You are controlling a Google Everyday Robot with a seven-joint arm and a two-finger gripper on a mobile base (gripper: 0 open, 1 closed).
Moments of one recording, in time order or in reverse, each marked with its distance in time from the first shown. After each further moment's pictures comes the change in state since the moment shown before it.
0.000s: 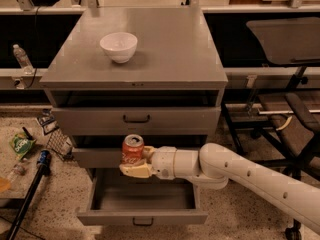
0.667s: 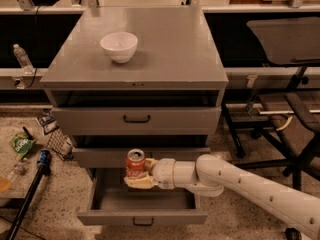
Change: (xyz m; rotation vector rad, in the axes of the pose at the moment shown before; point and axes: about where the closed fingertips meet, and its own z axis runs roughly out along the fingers) arm 0.078 -0.017 0.012 -0.018 0.043 -0.015
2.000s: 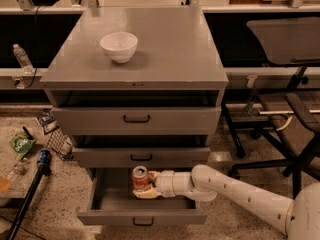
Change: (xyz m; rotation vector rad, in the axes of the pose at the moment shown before) arm 0.138 -0.053 0.029 -0.022 0.100 -0.113
